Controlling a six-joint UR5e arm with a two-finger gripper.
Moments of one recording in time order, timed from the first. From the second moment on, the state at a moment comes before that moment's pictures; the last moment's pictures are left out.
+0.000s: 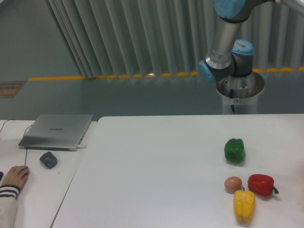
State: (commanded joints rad) arm 2.67 -1.93 -1.36 -1.57 1.38 1.50
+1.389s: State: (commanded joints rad) arm 2.57 -1.94 -1.50 -1.43 1.52 1.29
